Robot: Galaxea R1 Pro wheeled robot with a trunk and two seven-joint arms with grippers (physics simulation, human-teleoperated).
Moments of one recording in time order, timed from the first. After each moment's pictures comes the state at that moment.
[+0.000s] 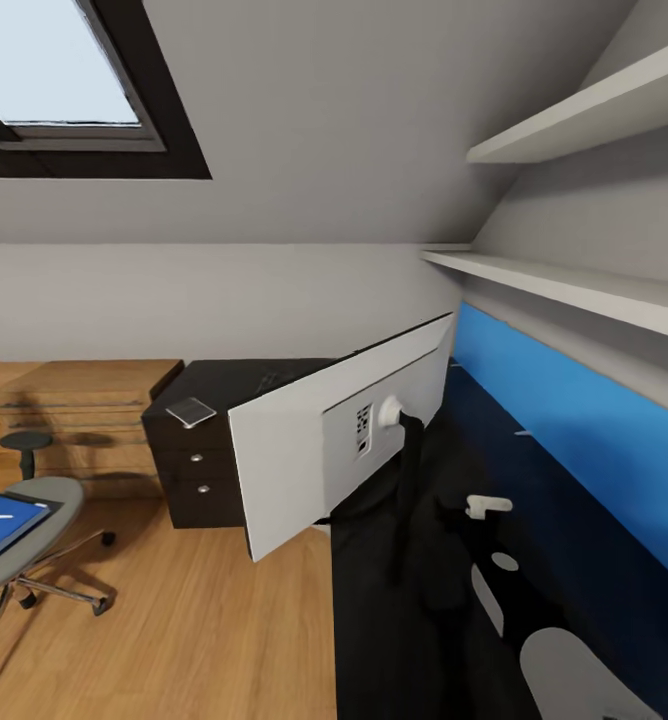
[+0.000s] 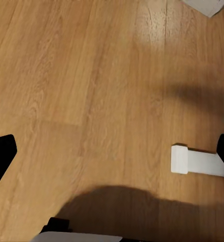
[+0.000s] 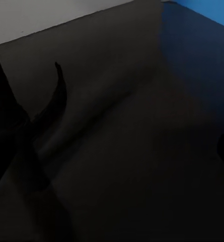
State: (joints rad) left arm 0.28 -0.03 -0.01 -0.92 0.21 -0.18 -0.01; right arm -0.65 0.00 -0.19 -0.51 0.08 -0.19 0.01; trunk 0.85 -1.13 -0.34
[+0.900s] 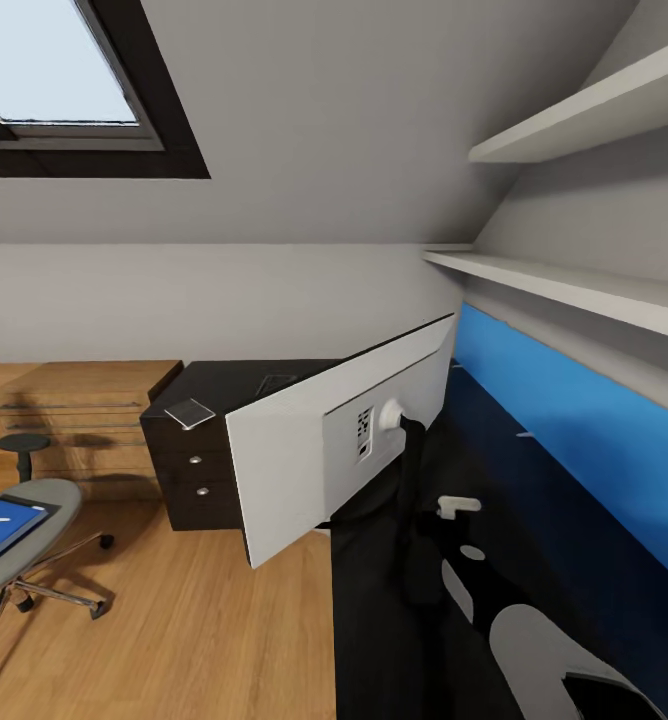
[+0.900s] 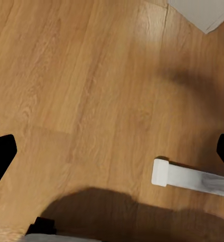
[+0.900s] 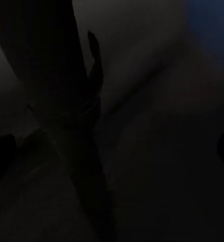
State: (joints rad) left arm 0.28 -0.03 0.08 -1.29 0.27 0.26 -0.01; right arm -0.74 0.06 -0.16 -0.34 0.08 -0.17 -0.03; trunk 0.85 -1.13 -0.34
